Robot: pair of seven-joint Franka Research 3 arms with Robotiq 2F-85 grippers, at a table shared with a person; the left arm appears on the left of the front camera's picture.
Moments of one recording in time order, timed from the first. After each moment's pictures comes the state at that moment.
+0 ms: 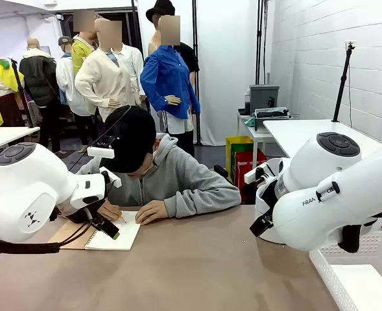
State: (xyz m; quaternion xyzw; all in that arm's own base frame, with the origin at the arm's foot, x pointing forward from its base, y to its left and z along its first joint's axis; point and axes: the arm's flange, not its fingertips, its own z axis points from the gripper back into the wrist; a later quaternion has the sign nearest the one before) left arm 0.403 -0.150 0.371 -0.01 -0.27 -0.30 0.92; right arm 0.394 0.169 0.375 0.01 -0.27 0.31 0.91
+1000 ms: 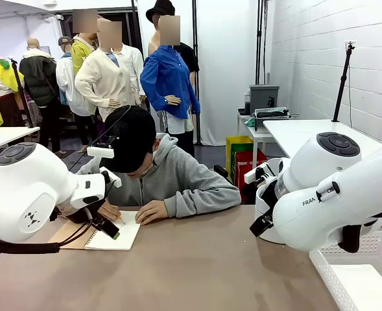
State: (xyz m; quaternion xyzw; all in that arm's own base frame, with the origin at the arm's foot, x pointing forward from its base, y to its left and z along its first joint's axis) left arm 0.402 -0.151 0.371 -0.01 -0.27 -0.30 0.92; right arm 0.394 0.169 0.375 0.01 -0.27 0.31 0.91
